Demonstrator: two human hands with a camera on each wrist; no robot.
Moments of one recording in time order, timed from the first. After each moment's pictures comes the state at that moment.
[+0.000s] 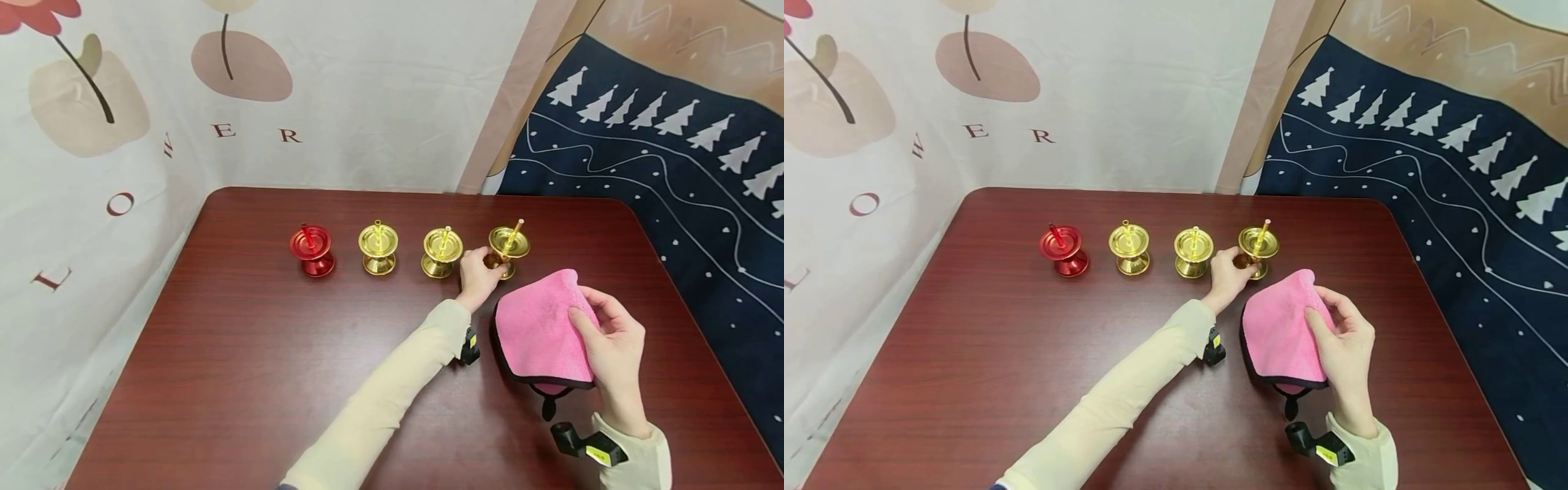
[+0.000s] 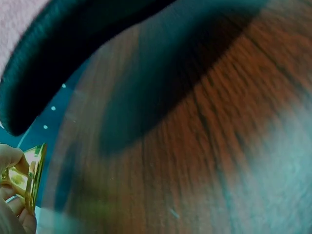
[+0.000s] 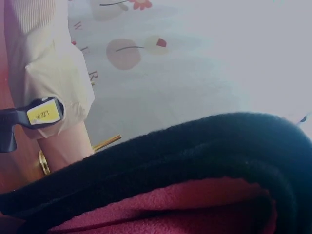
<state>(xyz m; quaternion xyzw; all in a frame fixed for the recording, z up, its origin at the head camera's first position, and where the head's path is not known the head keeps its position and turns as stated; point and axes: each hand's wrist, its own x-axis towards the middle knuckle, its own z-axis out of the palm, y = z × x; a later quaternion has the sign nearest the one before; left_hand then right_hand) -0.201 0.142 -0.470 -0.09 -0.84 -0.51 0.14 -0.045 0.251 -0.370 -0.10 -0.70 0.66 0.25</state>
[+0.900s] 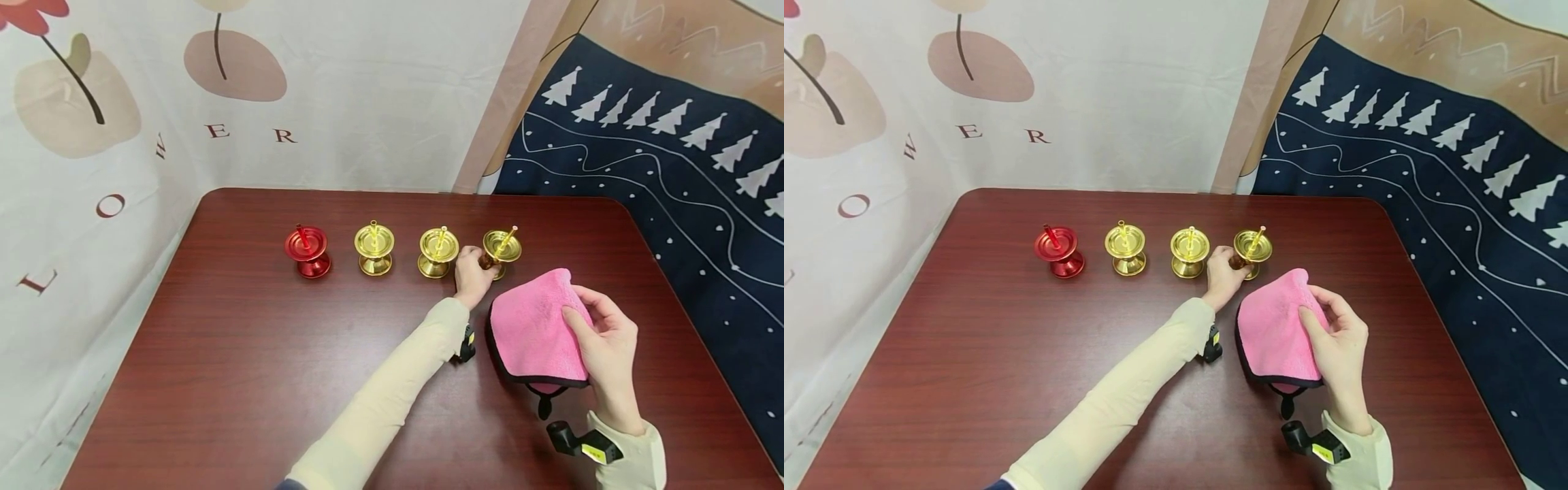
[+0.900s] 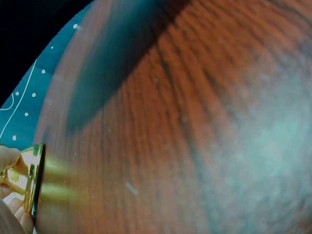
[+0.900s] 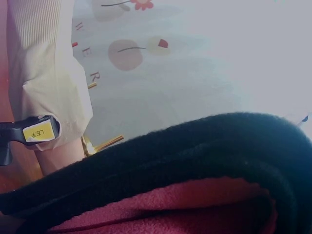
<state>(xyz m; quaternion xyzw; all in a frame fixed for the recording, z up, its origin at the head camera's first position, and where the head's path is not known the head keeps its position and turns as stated) -0.210 0.146 -0.486 -0.08 -0.87 -0.46 0.12 -0.045 0.250 -0.370 -0.12 -0.72 0.64 0.24</state>
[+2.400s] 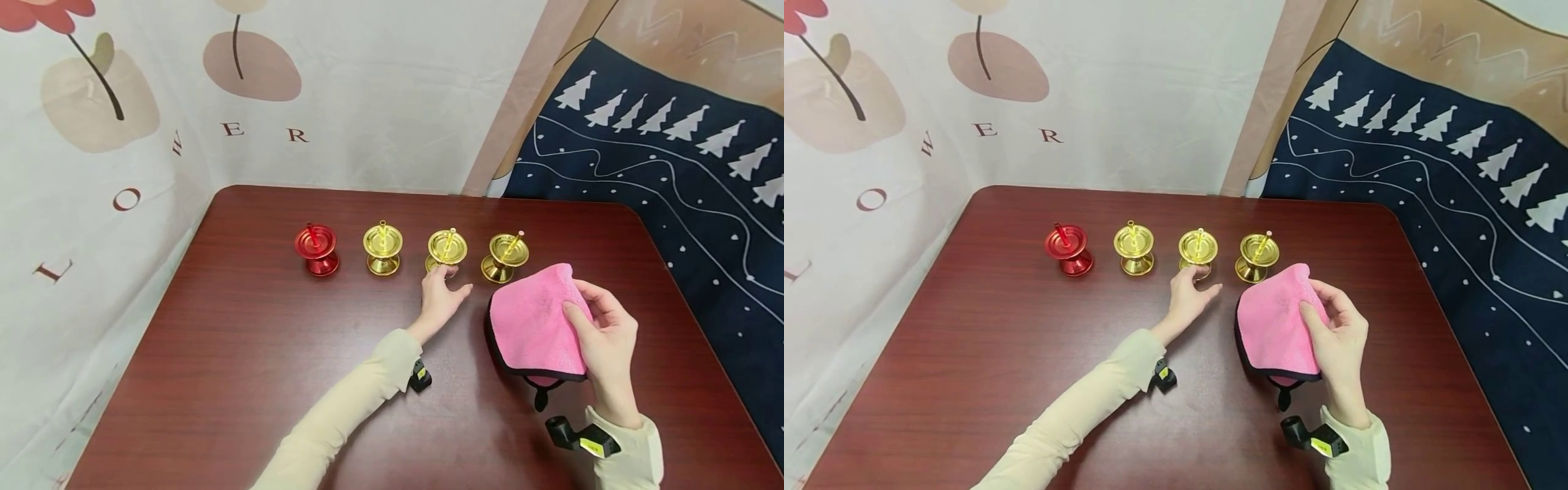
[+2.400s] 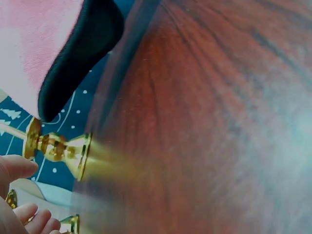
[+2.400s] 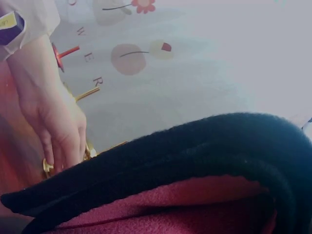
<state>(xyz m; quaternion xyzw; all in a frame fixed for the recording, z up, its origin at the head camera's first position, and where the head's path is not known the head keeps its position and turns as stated) -0.168 0.064 -0.476 -0.07 -0.84 -0.53 0.10 -0.060 0.245 -0.372 -0.07 -0.69 0.67 0.26</state>
